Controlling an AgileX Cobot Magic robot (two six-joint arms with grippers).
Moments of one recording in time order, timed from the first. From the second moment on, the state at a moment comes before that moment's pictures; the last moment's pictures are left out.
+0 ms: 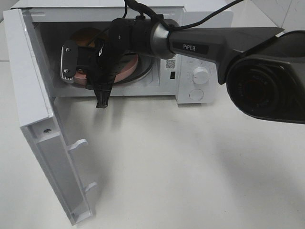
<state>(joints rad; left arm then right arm) 0.09 0.00 -0.52 -0.20 1.09 0.16 0.68 2.54 -2.14 0.25 0.51 -1.19</state>
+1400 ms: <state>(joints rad) 0.09 0.00 -0.52 -0.20 1.09 0.16 0.70 2.10 -1.49 0.27 0.50 -1.52</state>
